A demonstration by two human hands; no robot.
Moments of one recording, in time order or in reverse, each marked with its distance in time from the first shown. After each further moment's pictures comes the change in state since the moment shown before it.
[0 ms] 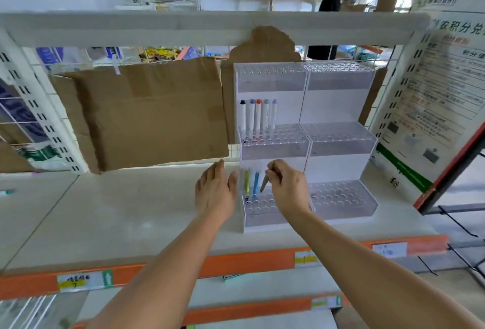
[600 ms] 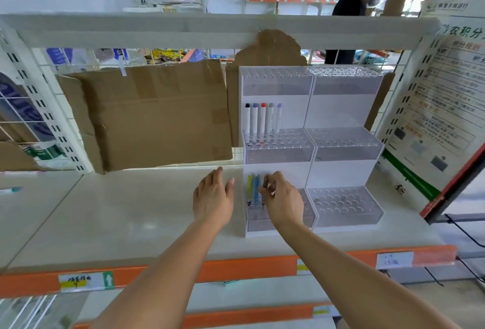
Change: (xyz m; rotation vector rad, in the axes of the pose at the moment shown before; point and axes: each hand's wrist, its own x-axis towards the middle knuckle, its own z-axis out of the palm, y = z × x) left_hand 0.003 -0.014 0.005 -0.016 -0.038 -0.027; right_hand -0.009 0.005 0.021 -0.283 -0.073 0.094
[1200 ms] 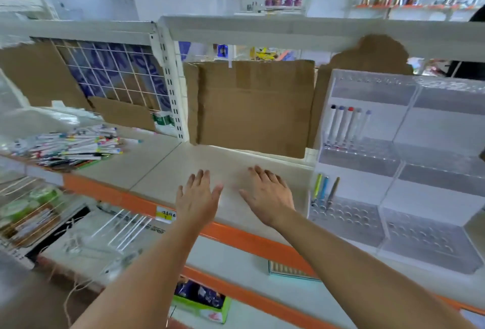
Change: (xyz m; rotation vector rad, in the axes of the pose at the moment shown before) left_hand -0.086 -0.110 -0.078 0.222 0.035 -0.391; right_hand -0.040 -0.113 0.036 -0.241 -0.497 -0.653
